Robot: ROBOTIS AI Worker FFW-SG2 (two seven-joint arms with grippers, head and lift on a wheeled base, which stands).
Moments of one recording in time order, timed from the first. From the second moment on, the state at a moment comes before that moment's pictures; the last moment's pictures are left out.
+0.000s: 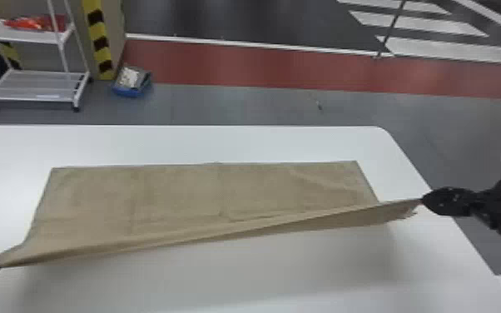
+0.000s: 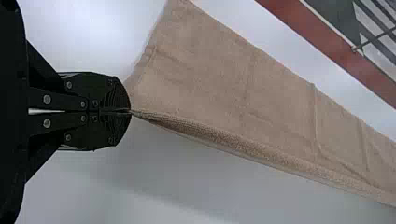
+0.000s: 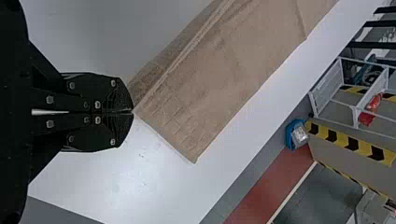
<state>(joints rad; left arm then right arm) 0.48 0.42 0.40 -2.22 -0.49 0.35 -1.22 0.12 -0.44 -0.54 -1.91 0.50 0.45 1.36</state>
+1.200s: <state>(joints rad) -0.34 0.48 -0.13 -1.63 -0.62 0.68 -1.44 -0.37 -0.46 -0.20 -1.47 0.74 0.63 1.36</state>
